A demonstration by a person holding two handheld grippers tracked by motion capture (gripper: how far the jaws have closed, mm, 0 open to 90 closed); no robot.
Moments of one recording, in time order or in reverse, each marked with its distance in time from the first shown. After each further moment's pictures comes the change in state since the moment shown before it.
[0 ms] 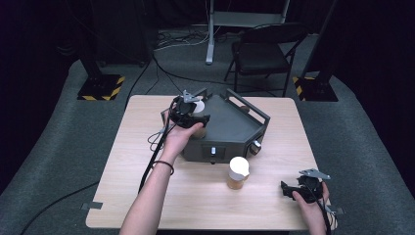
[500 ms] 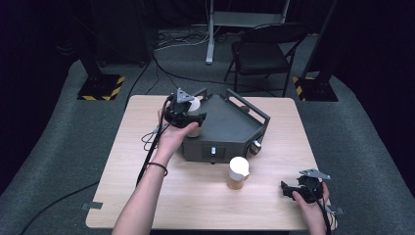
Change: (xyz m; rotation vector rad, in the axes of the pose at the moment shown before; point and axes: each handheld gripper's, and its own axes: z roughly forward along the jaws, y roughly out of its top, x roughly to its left) left arm 0.003 -0.002 -0.018 -0.042 -0.001 0.019; right arm 0.000 0.000 0.000 0.000 -0.002 0.001
